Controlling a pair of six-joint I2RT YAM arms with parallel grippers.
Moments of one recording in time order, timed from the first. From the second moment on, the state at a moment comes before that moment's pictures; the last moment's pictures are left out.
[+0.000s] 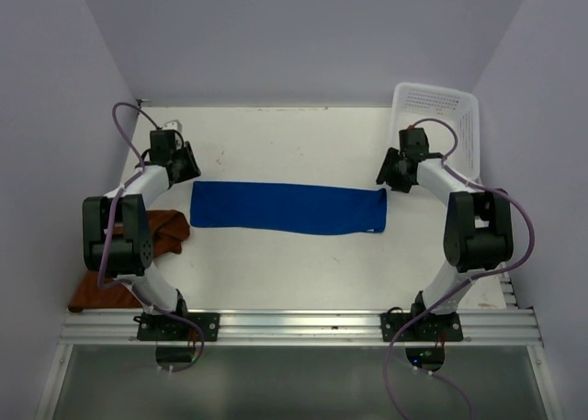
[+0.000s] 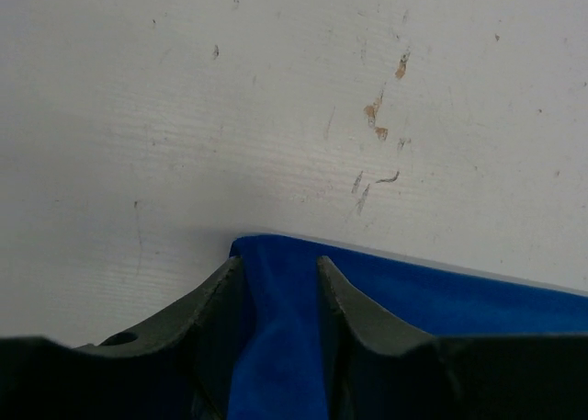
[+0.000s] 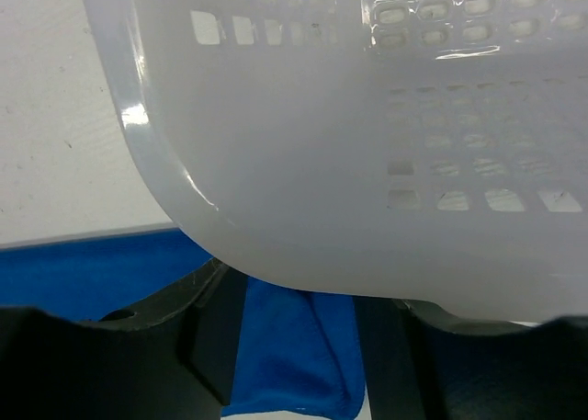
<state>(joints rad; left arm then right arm) 0.08 1.69 1.05 -0.16 0.07 -0.27 0.08 1.74 1.14 -0.41 0.02 0.46</state>
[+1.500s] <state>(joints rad) -0.05 1.43 0.96 -0.20 0.05 -0.18 0.09 1.55 0.81 -0.36 -0.15 0.44</state>
